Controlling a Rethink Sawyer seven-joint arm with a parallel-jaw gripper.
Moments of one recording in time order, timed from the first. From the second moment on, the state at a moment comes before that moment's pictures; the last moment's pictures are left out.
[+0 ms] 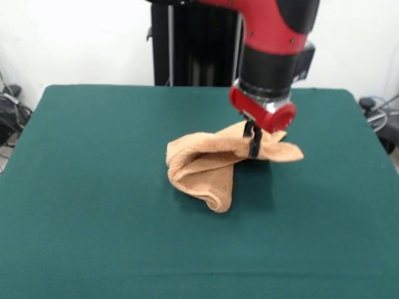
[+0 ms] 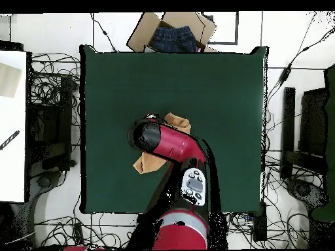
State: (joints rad) arm -0.02 -0.55 -0.17 1.71 0.29 0.34 2.35
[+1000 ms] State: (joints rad) arm -0.11 -0.63 -0.07 1.78 0.21 0.36 2.35
